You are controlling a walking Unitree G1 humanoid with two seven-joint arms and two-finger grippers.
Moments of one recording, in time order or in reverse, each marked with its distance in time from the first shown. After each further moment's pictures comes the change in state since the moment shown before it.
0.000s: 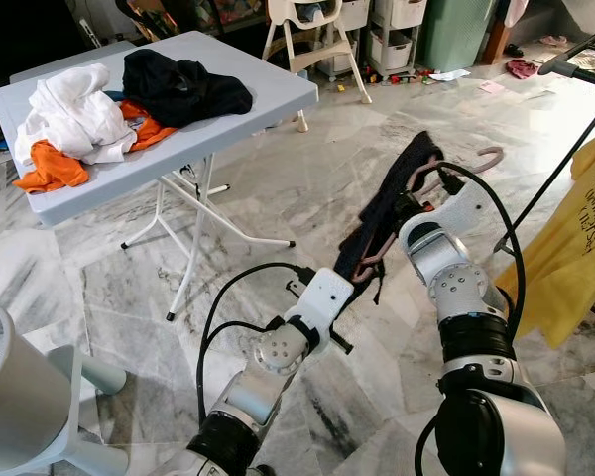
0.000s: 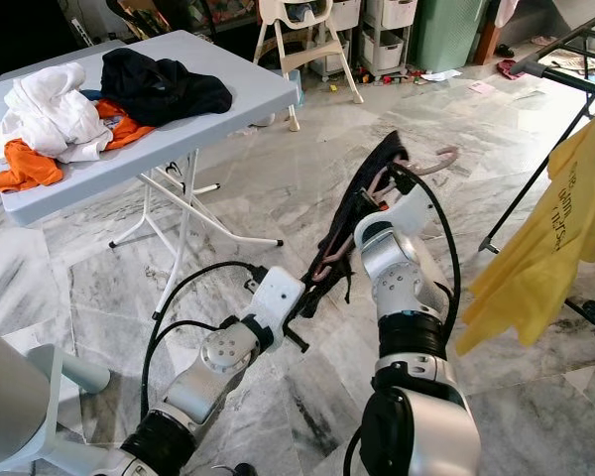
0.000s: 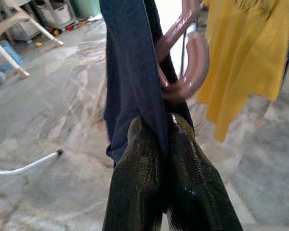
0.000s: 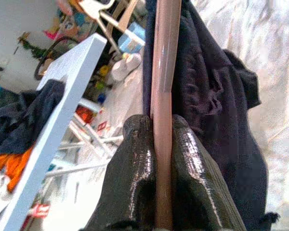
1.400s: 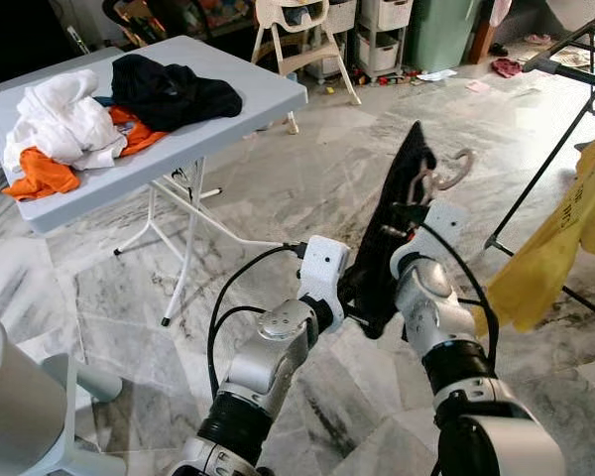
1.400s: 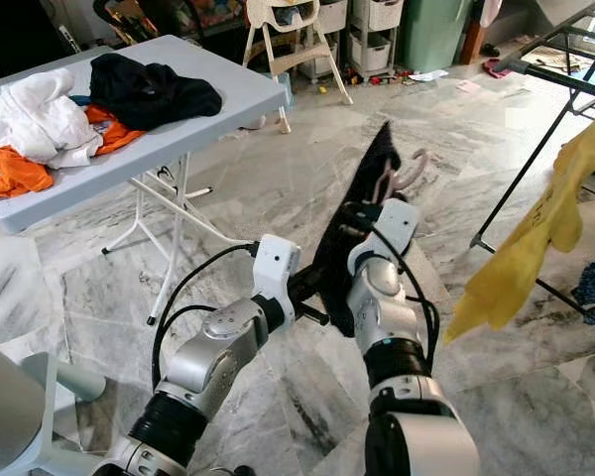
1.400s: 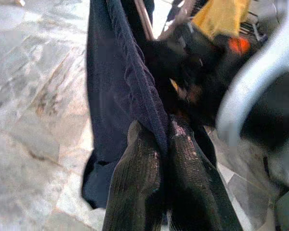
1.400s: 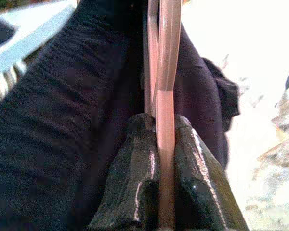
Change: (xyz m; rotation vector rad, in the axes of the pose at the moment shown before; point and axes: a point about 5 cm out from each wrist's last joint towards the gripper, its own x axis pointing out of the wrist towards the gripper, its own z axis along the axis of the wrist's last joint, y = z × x) left arm 0.008 0.006 0.029 -0.453 -0.014 -0.033; right arm -0.011 -0.027 -0.057 -0.450 0.006 -0.027
